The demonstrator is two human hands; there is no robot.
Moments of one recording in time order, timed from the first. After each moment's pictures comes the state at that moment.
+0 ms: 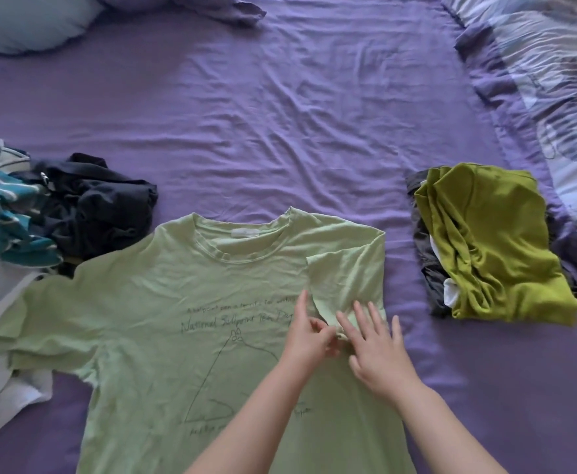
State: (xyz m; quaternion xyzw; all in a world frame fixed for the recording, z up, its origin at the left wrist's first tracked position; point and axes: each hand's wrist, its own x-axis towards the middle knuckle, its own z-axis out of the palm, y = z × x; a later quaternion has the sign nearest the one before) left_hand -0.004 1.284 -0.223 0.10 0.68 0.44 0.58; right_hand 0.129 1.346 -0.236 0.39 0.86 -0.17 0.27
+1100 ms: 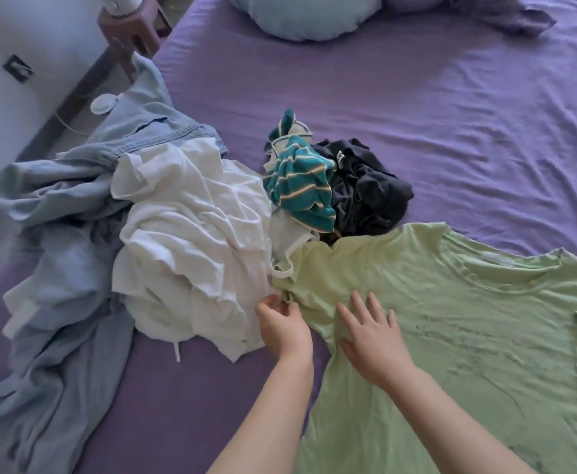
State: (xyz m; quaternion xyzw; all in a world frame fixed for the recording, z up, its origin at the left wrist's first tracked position) left_hand -0.267 1.050 -0.212 -0.26 0.83 0.47 0.15; right_hand -0.176 1.150 -0.239 0.18 0.93 -0.17 0.26
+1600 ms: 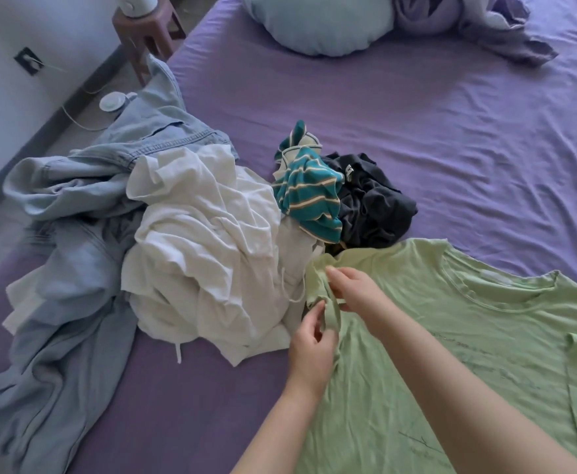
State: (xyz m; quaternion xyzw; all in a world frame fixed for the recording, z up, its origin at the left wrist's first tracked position) left_hand -0.239 1.039 -0.186 -0.04 0.74 0.58 0.33; right_hand -0.262 1.169 -0.179 0.38 0.66 -0.63 0.15
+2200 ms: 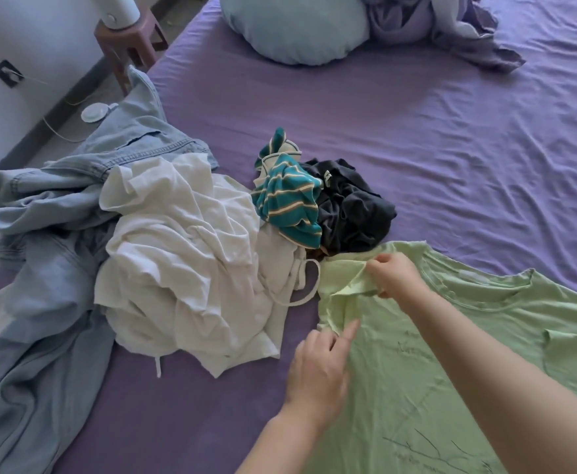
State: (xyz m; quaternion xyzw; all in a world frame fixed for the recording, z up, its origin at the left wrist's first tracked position) left_hand -0.212 1.050 -0.184 0.41 0.88 0.20 0.16; right_hand -0.250 1.253 -0.188 0.46 0.75 -0.46 0.10
